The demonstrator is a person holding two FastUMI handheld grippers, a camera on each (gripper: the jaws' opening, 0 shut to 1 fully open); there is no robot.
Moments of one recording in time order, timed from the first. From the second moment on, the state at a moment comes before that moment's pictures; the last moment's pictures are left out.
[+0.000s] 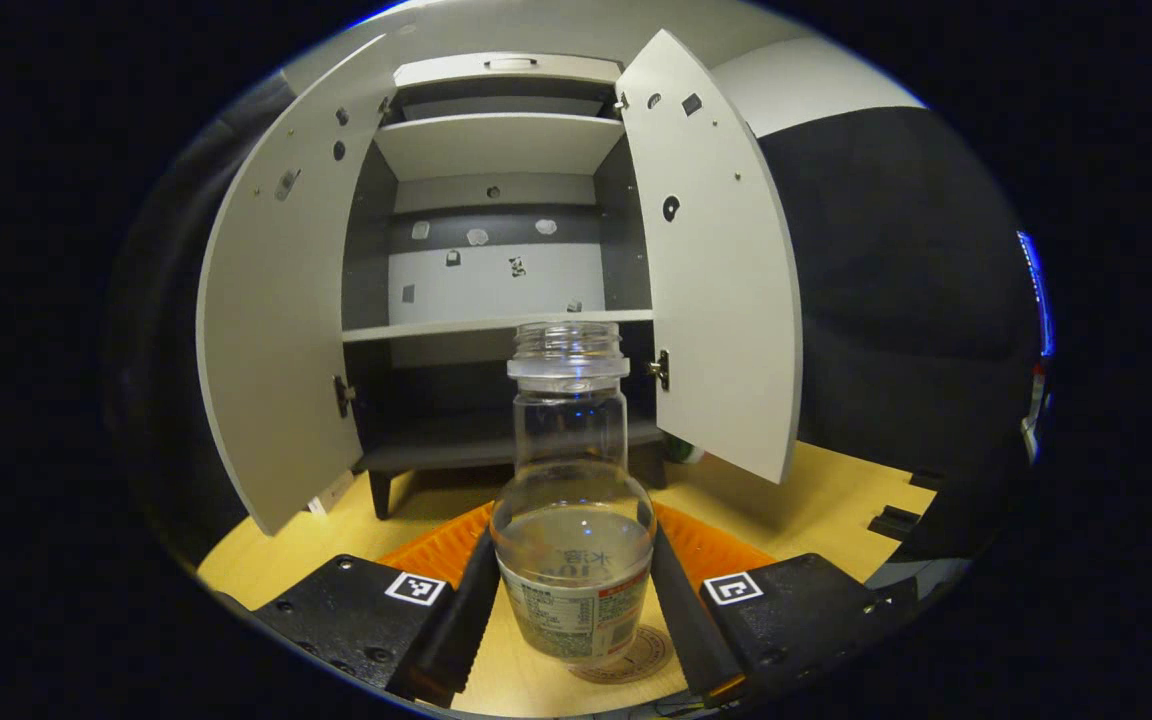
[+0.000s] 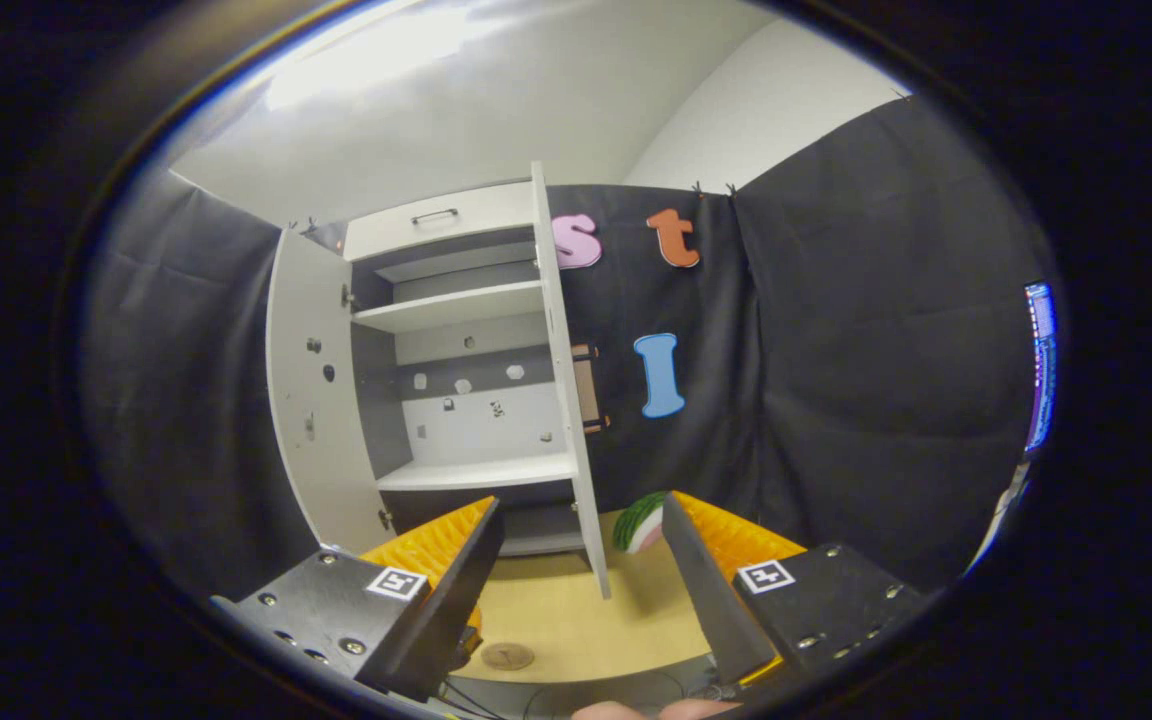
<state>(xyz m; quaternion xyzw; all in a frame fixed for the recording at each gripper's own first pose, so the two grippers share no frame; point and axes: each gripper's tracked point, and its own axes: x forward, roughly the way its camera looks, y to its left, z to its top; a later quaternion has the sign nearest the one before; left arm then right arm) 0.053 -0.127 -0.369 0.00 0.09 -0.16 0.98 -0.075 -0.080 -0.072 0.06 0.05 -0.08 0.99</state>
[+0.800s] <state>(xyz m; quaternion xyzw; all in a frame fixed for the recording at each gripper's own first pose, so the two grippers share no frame) 0.058 -0.150 -0.448 -0.01 0.10 -0.21 0.97 0.006 -0.065 -0.126 -0.05 0.09 -0.08 0.99</state>
